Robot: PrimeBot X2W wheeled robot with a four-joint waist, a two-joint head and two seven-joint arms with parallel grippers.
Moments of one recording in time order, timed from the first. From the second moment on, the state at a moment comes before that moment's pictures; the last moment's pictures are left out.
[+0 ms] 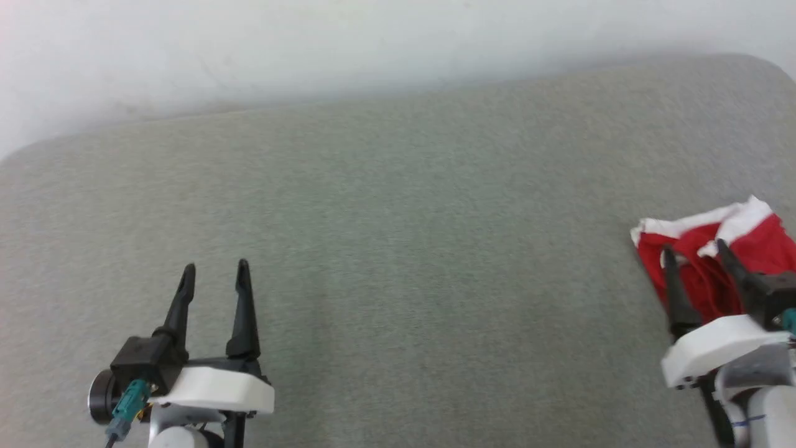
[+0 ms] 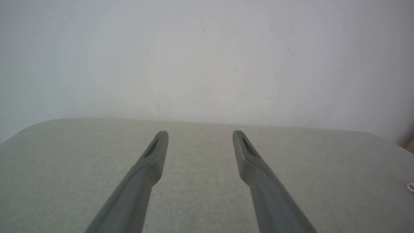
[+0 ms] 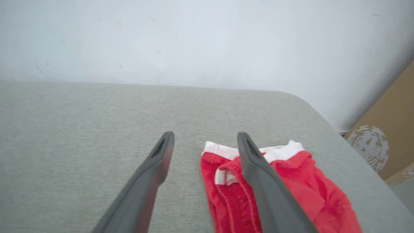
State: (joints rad) left arm -0.03 0.09 -0.02 0.06 -0.22 0.01 -0.26; right arm -0.10 -0.13 -0.15 0.13 0.03 0.13 -0.02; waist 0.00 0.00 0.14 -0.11
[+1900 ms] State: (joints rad) left arm 0.08 0.18 -0.03 0.16 -0.18 -0.06 -0.19; right arm 0.13 -0.05 -0.02 -0.03 0.09 0.13 -0.05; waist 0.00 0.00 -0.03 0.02
